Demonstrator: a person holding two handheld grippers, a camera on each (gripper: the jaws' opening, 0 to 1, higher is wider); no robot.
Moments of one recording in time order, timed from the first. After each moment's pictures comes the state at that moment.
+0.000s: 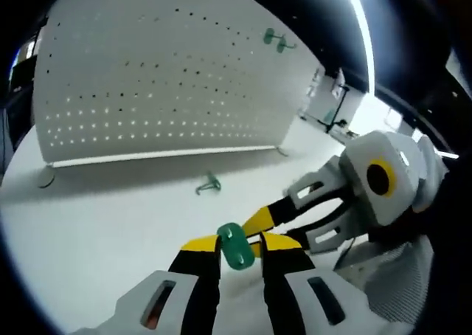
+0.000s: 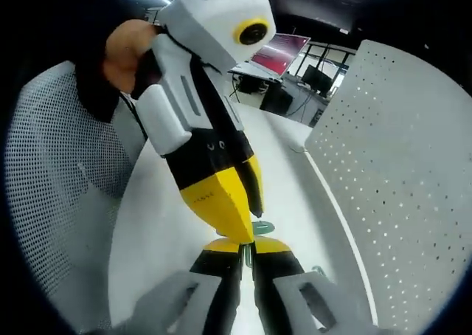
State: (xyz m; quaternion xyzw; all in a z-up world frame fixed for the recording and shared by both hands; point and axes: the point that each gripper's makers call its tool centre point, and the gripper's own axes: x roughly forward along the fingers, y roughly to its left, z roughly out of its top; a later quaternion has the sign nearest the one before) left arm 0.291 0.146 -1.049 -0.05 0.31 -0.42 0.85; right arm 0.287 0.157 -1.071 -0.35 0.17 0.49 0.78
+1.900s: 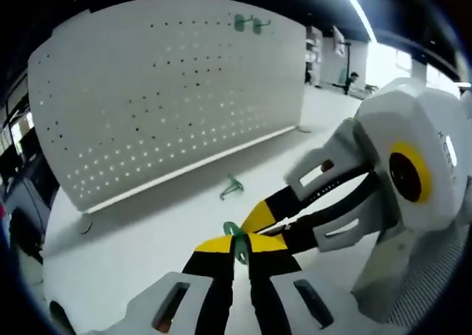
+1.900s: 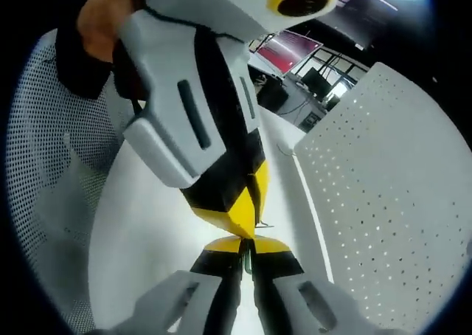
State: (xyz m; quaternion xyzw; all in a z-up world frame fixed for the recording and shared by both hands) left arm 0.297 0.148 -1.044 0.12 0.27 -0.36 0.89; right arm 0.297 0.159 -1.062 -0.43 0.14 0.44 0.77
